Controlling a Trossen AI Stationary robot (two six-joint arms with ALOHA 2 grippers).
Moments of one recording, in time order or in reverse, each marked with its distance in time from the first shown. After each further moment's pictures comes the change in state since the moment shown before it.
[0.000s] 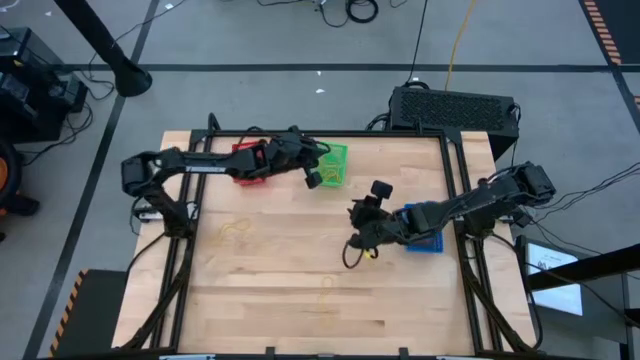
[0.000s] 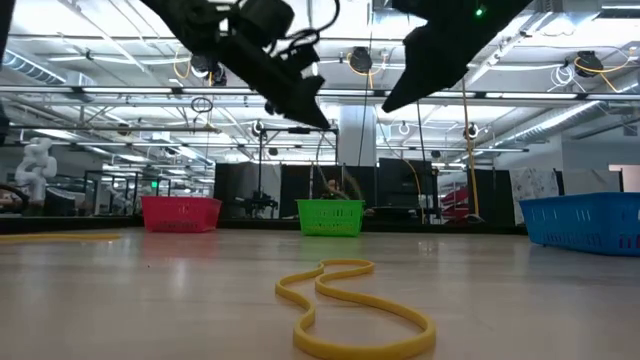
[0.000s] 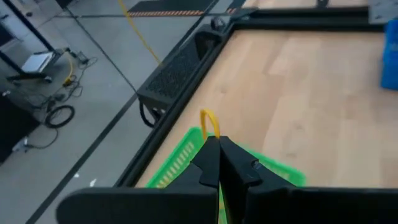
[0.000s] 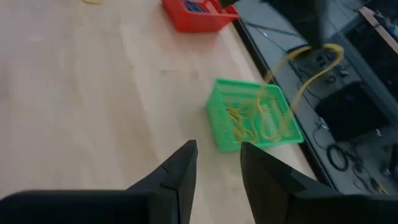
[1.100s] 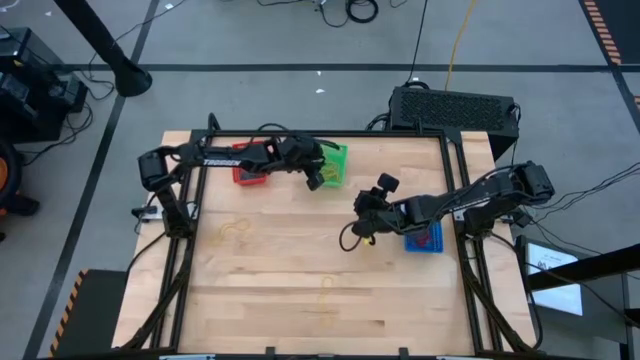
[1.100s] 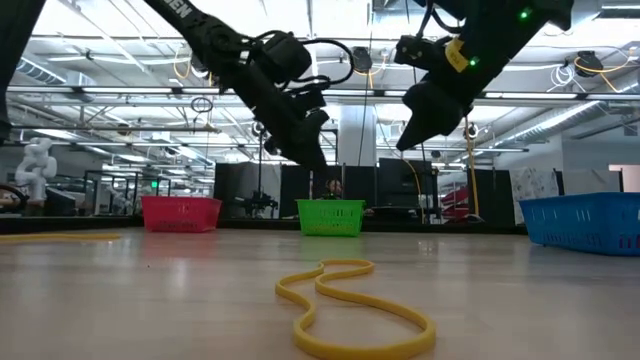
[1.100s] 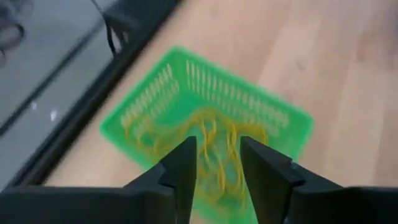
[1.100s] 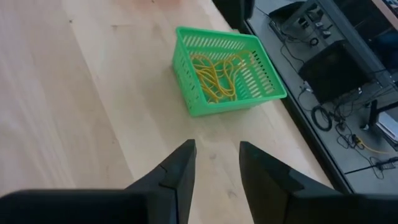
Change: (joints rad) left arm 0.064 0.141 0.085 -0.211 0.123 -0.158; right arm -0.108 0.000 -0.109 0.013 -0.001 0.079
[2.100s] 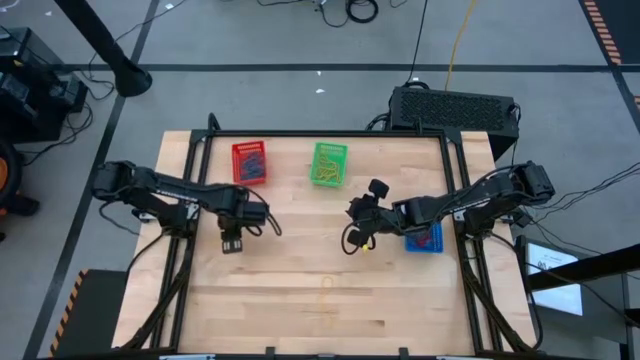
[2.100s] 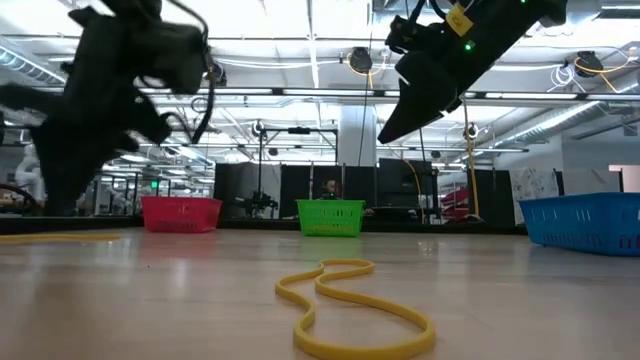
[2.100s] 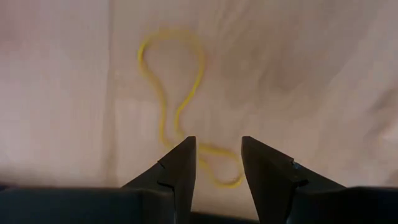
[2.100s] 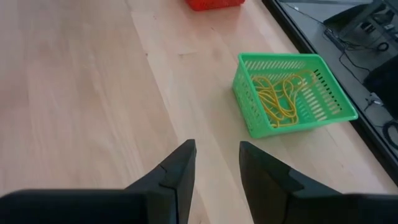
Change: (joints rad) left arm -0.406 -0.371 -0.364 -1.014 0.144 -0.228; right arm 0.009 0.000 0.000 0.144 -0.190 -0.013
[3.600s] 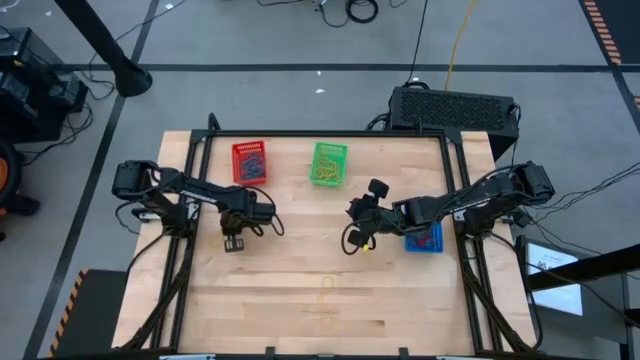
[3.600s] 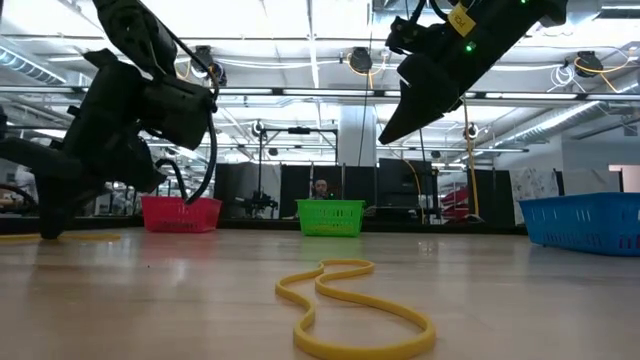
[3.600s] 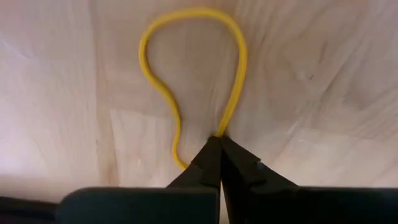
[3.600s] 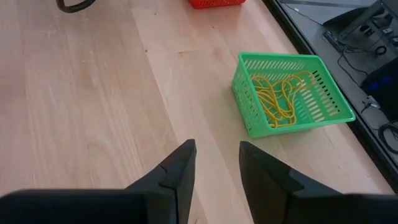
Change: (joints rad) left arm 0.069 0.185 -0.063 0.104 -0.022 0.074; right arm 0.000 0.000 0.000 -0.008 0.001 -0.022
